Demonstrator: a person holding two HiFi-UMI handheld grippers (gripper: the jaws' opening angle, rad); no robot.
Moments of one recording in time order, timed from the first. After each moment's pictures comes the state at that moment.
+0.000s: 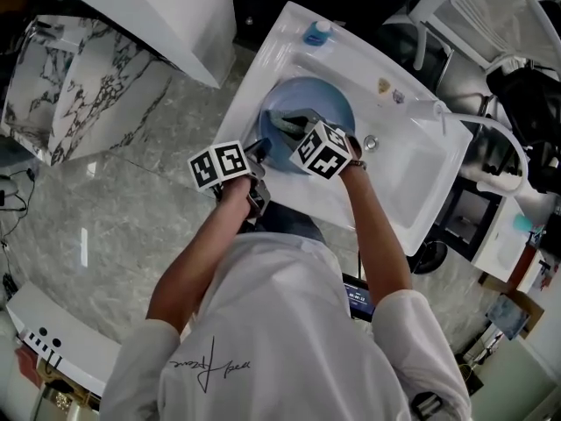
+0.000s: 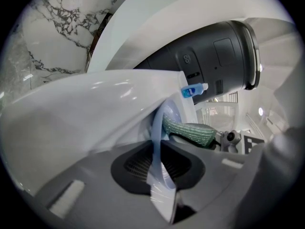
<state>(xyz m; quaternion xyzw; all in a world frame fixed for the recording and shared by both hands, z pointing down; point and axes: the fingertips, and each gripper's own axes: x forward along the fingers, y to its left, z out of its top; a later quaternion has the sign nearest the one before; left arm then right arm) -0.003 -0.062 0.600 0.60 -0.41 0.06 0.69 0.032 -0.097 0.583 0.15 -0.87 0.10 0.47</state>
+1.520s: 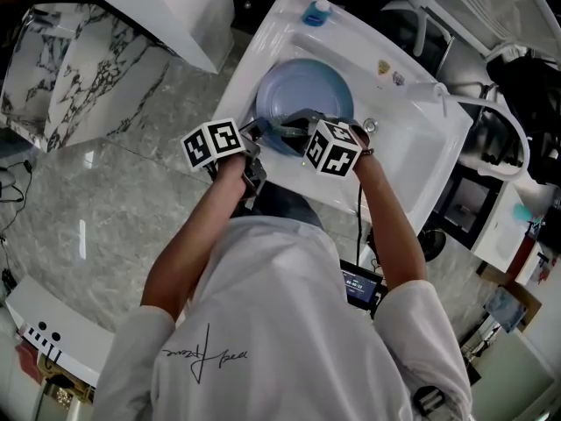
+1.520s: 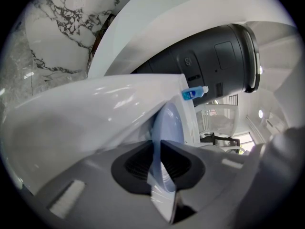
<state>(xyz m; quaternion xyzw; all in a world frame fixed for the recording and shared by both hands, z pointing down) -0.009 -0.062 0.599 0.59 -0.42 0.05 0.69 0.039 -0.032 0.574 0.02 -0.87 0.06 0.48</state>
